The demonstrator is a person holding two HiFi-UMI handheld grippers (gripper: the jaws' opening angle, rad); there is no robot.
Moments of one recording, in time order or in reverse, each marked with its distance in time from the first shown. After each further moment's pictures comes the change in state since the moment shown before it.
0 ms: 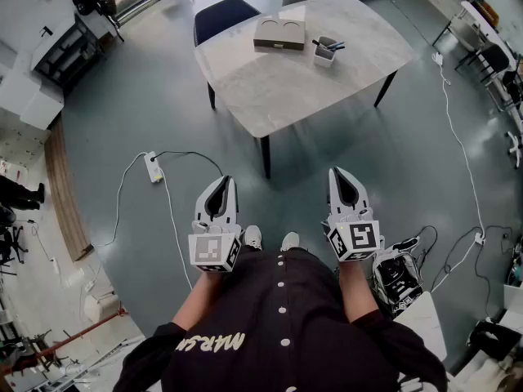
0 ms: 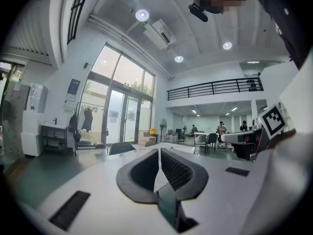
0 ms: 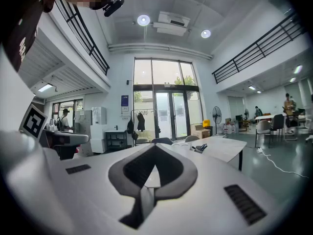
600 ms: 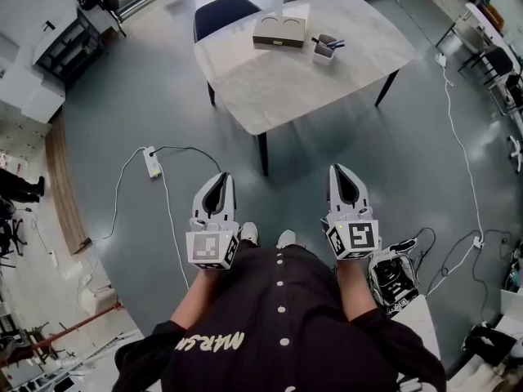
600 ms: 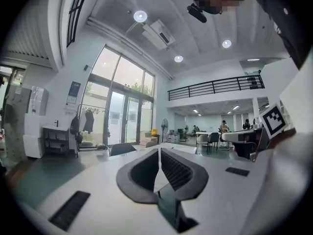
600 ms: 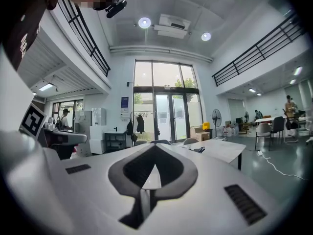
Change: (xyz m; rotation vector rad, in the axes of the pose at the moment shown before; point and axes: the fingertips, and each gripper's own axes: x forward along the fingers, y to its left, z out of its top) left arm 0.009 -0.015 0.001 0.011 -0.002 0.026; right arm -0.001 -0.023 0.003 -0.019 -0.029 -0.003
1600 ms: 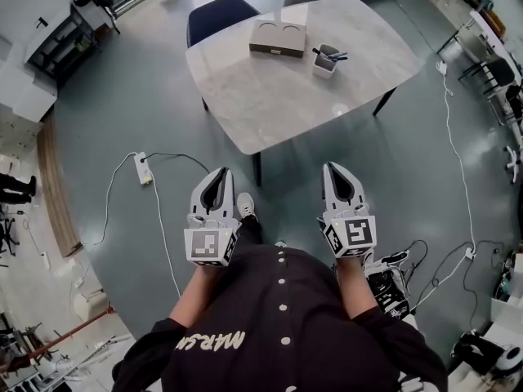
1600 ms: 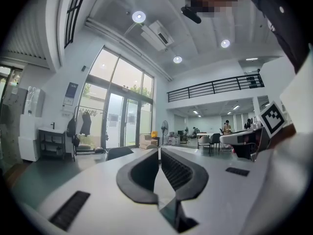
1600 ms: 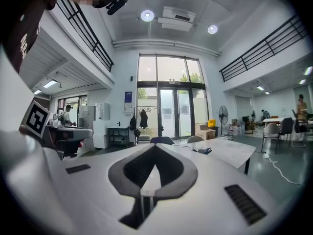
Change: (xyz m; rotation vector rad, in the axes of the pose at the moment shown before) left arm 0.100 0.019 0.000 0.018 -0.029 -0.005; right arm 0.096 -0.036 -0.013 -0.027 0.058 0.068
